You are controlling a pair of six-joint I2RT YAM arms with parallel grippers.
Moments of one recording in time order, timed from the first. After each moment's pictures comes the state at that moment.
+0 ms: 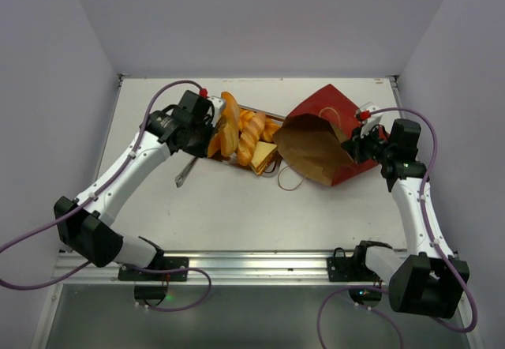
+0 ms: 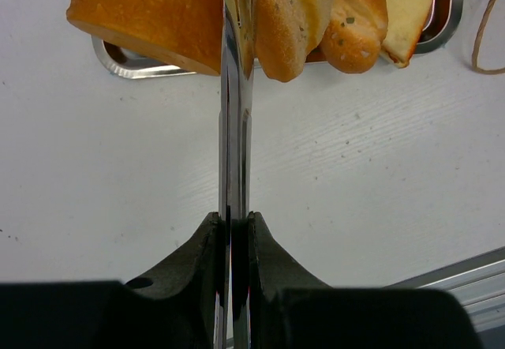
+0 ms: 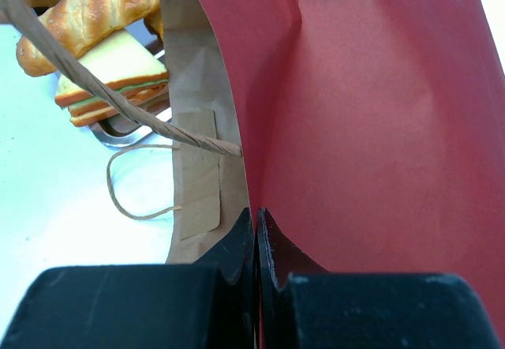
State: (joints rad) left arm -0.51 1.41 1.41 -1.00 -0.09 -0.10; right arm -0.14 1.05 0.83 -0.34 -0.65 -0.34
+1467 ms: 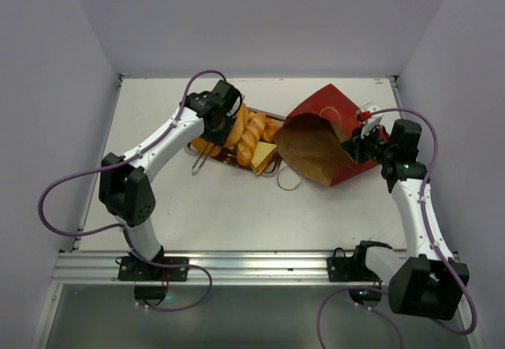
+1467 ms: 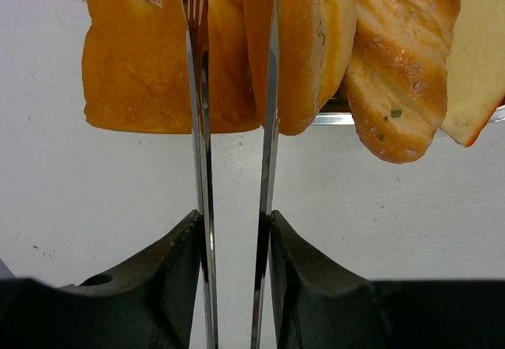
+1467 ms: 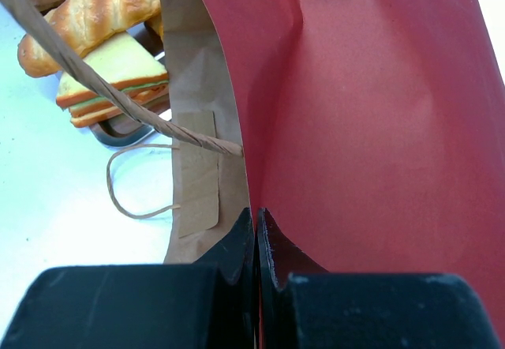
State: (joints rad) left arm -0.55 1.77 1.64 -1.01 -0.24 -0.09; right arm -0.14 1.04 0.83 -0.34 -0.65 -0.34
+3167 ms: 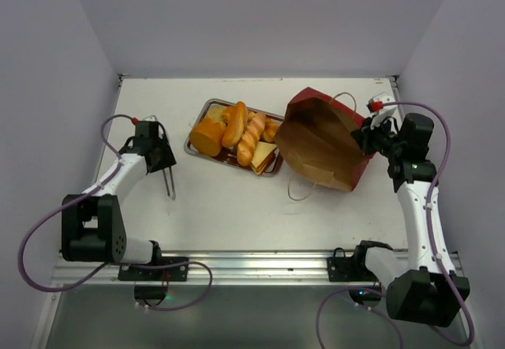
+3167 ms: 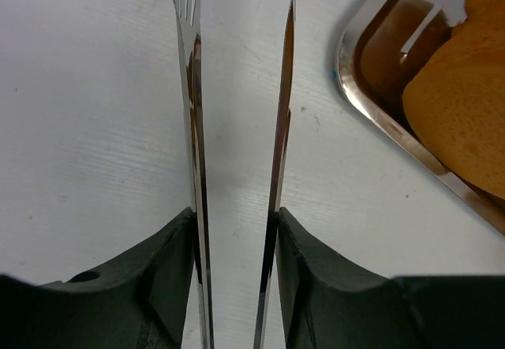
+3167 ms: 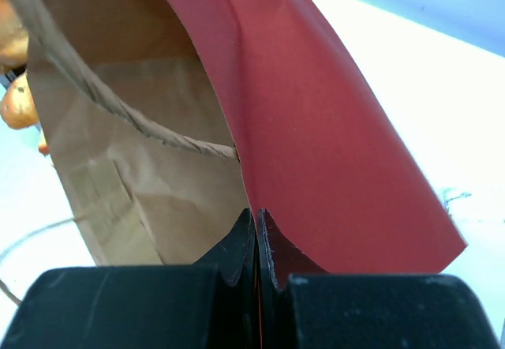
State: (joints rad) left arm -0.02 1.37 0.82 -0.40 -0.08 -0.38; right arm -0.16 1.00 0.91 -0.37 -0.57 -0.28
